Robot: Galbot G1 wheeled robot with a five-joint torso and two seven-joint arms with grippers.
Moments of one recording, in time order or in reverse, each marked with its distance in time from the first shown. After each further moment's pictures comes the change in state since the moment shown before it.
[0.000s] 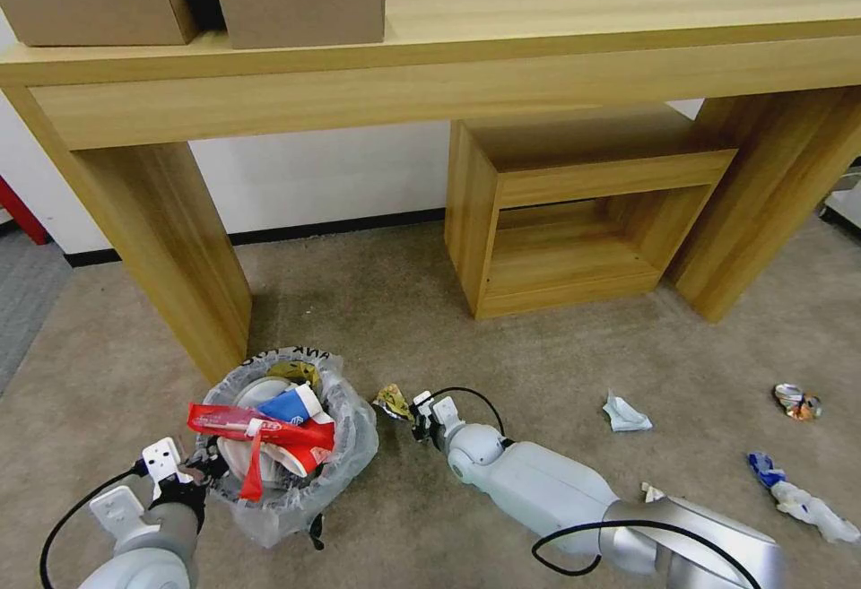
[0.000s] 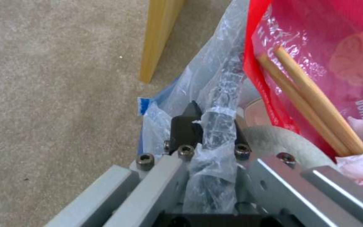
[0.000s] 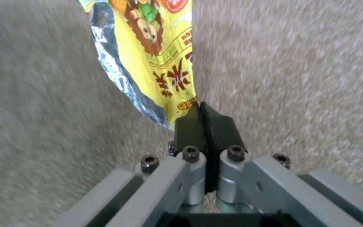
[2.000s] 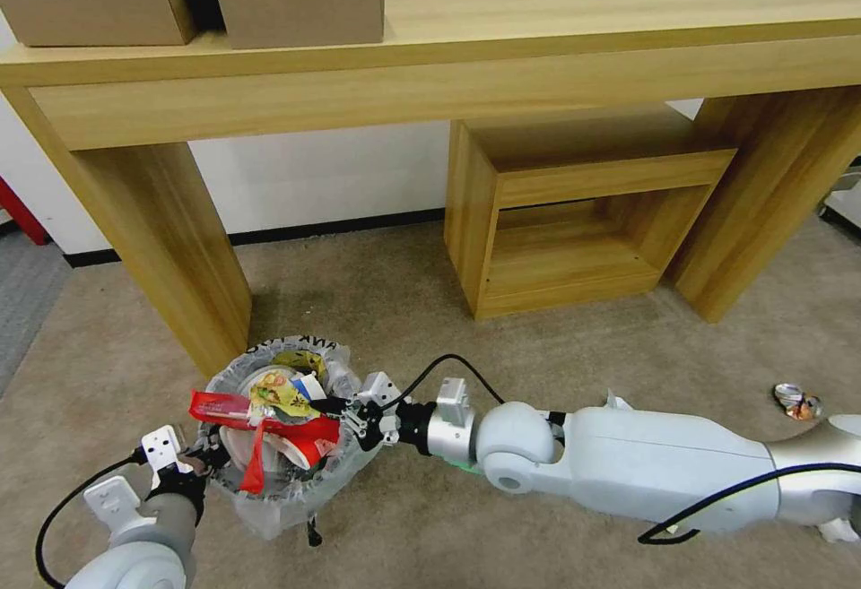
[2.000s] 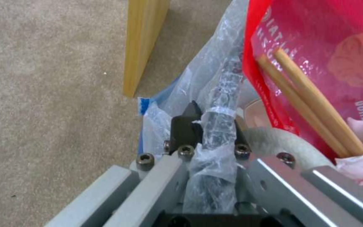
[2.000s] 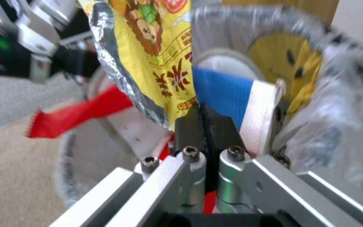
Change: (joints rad) left arm 0.013 0.010 0.003 -0.091 -0.014 0.031 -0.009; right arm 0.385 -0.375 -0.439 0.860 0.224 0.209 -0.105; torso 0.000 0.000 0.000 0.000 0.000
